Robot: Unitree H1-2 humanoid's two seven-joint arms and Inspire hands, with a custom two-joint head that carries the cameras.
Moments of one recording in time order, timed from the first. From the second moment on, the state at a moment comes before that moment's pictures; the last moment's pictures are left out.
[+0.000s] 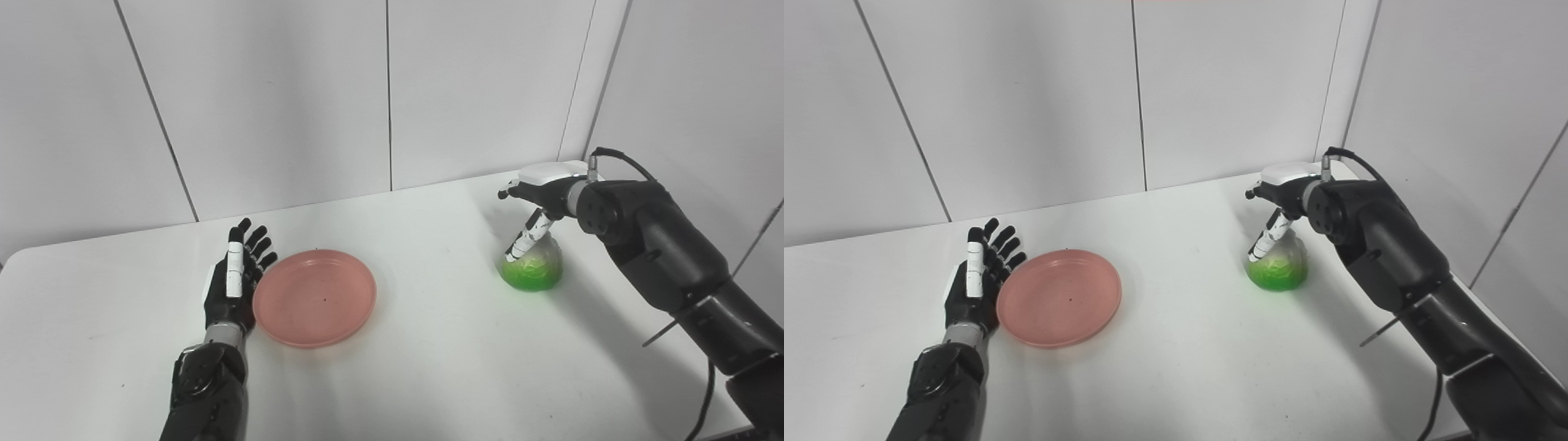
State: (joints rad) left arm -0.70 -0.02 0.13 0.94 -0.21 -0.26 -0.14; right arm -0.72 -0.71 0.30 0.08 -0.89 0.36 0.88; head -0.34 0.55
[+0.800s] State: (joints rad) left arm -0.68 -0.02 0.13 0.91 -0.21 -0.26 -0.14; right arm -0.74 -0.72 0.40 0.19 -0.89 0.34 0.94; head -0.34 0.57
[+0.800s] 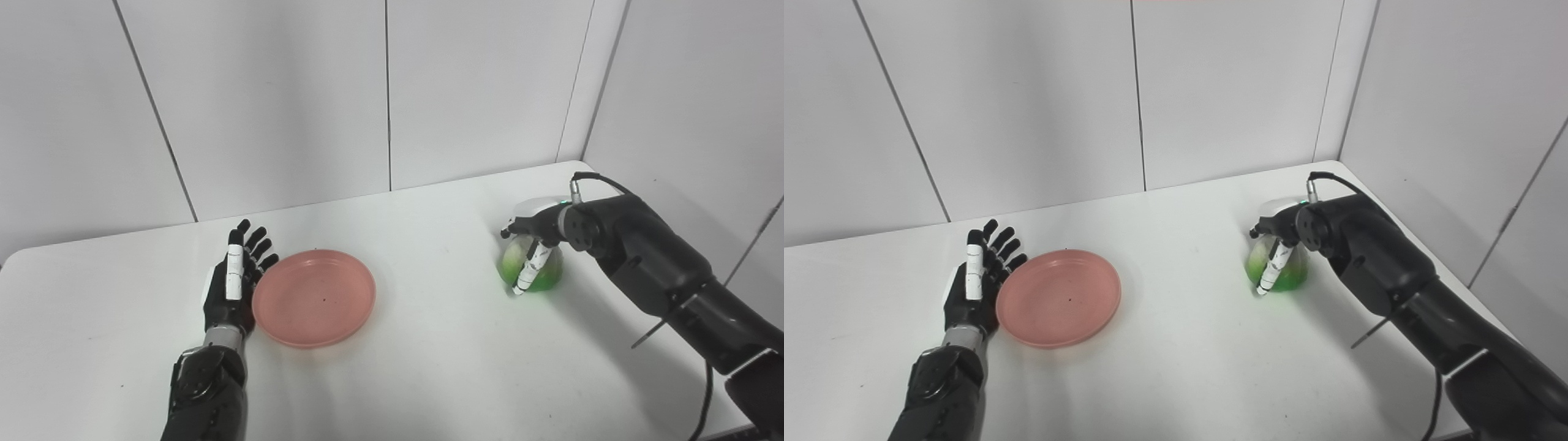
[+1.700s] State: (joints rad) left arm -0.67 -0.02 0.12 0.89 -0.21 -0.25 -0.14; right arm -0.74 -0.74 0.41 0.31 -0.75 0.28 0.80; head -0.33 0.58
